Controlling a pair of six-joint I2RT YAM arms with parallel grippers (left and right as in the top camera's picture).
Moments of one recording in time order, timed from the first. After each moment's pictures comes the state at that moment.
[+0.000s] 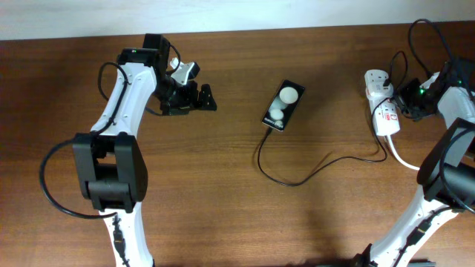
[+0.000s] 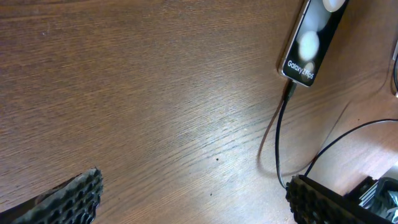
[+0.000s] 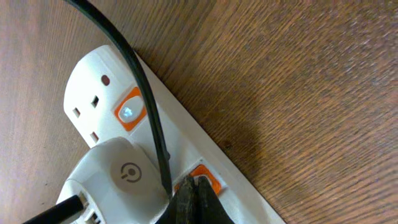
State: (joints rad) left arm -0.11 2.20 1.92 -1.19 0.53 0.03; right arm -0.51 2.21 1.64 -0.59 -0.41 0.50
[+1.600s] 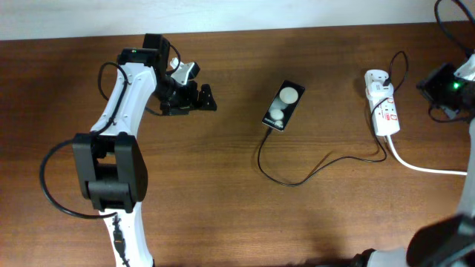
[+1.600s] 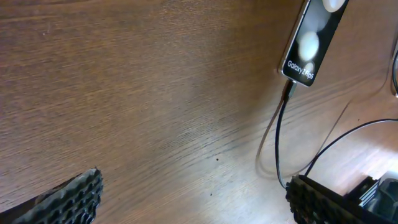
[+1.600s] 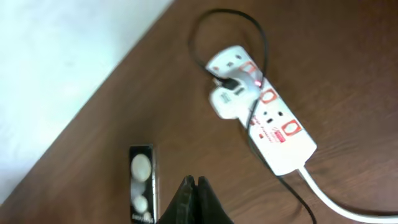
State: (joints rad) left arm -0.11 2.20 1.92 -1.19 0.53 0.03; right arm -0.50 1.60 1.55 -0.86 -0.40 0.36
